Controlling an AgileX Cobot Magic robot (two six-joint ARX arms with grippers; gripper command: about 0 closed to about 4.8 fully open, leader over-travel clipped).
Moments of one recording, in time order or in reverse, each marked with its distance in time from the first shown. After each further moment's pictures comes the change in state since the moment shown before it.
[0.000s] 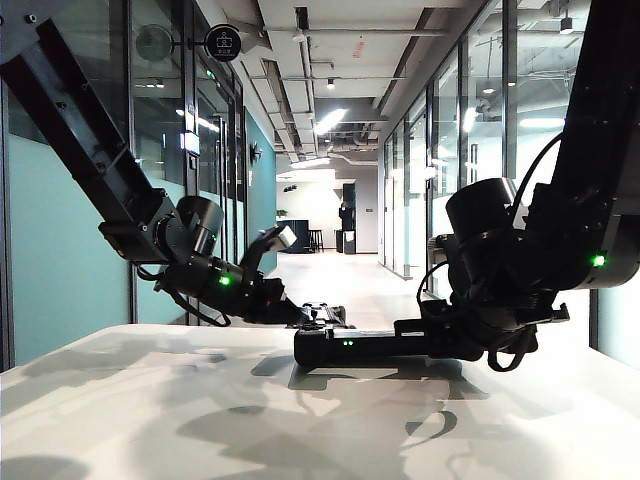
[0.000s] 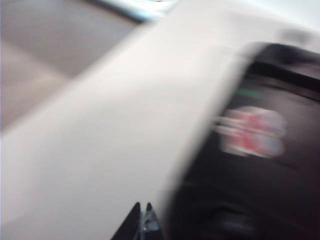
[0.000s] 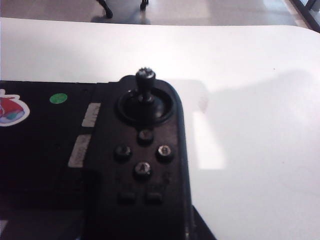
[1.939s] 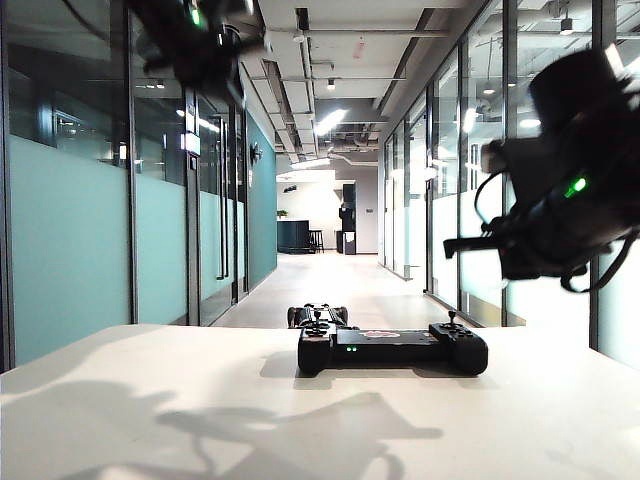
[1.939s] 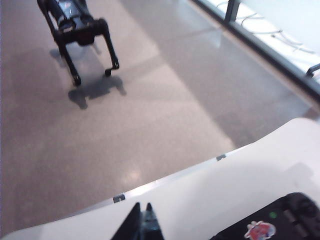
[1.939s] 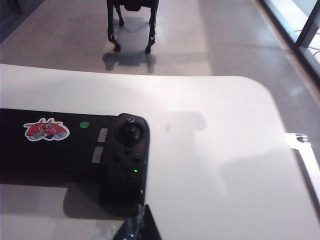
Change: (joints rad) left arm -0.069 -0.702 -0.047 -0.488 -0.618 -0.196; right arm -0.001 -0.467 -0.356 0.008 -0.027 -0.058
